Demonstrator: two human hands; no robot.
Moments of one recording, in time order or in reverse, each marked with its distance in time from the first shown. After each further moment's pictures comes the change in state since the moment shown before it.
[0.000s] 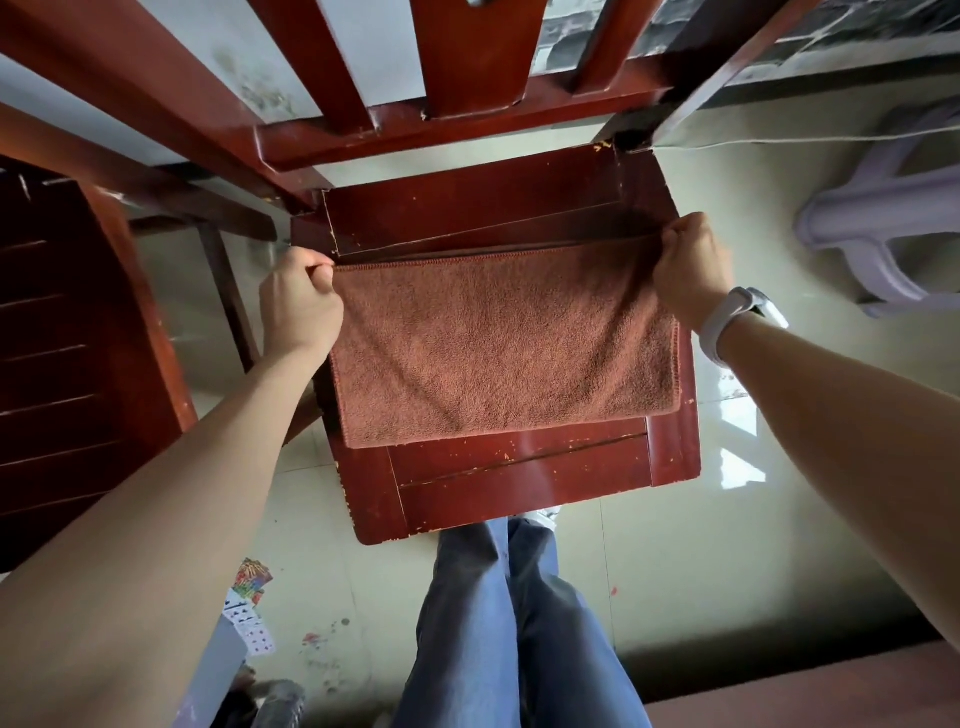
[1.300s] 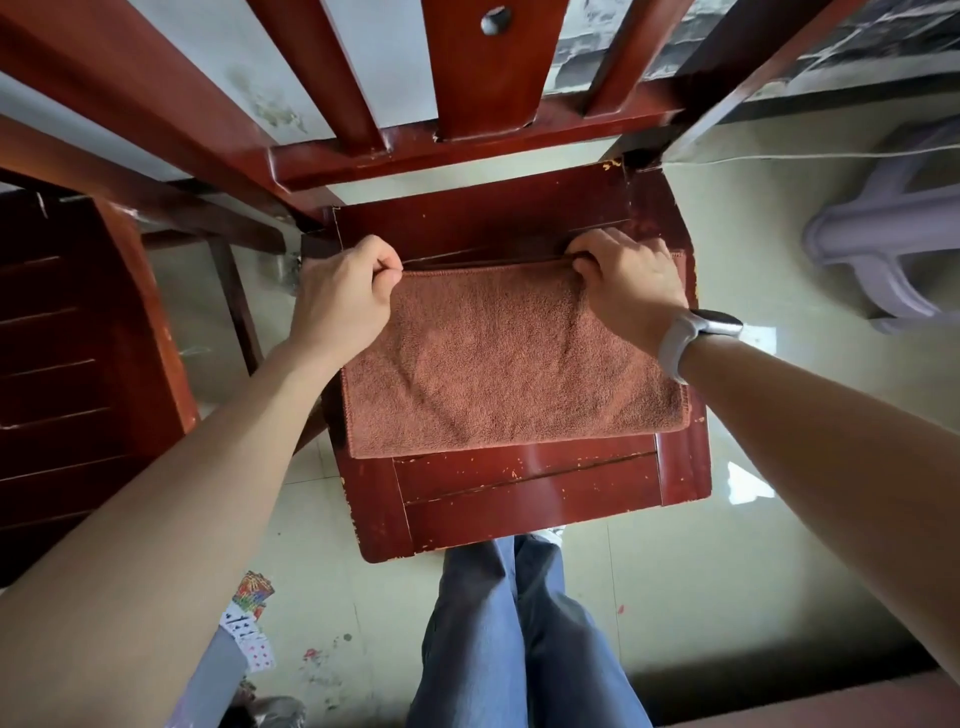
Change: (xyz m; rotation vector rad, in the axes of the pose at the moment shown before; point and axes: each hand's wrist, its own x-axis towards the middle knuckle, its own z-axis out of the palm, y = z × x) left_hand 0.008 0.024 -0.001 0.125 -0.143 0.463; right_hand -0.015 -0.038 0.020 -0.266 -0.113 -0.537
